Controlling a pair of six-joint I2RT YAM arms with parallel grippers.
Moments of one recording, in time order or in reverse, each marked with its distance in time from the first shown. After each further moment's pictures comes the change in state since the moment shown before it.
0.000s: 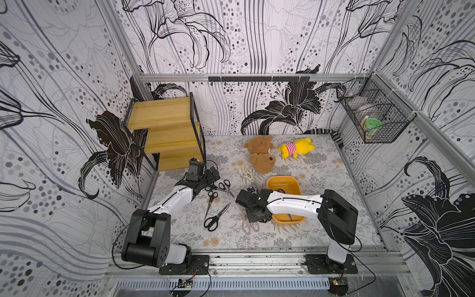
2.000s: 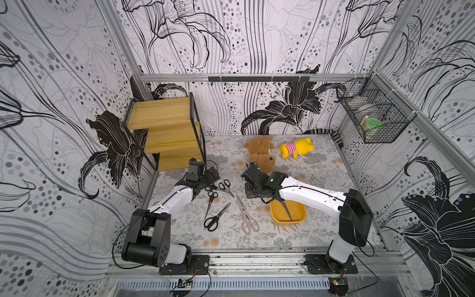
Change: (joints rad) left arm 0.000 0.010 0.002 -0.004 -0.004 0.003; right arm -0.143 -0.147 0.142 0.075 0.051 -0.076
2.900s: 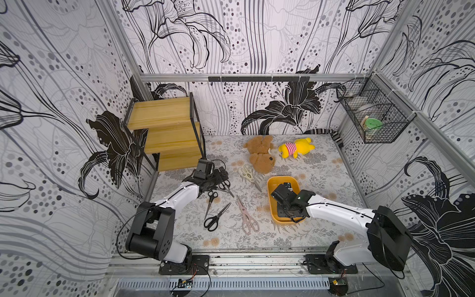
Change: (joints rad) left arm -0.085 0.061 0.061 -0.018 0.075 -0.025; right arm -0.100 -0.297 -0.572 0.000 0.009 0.109
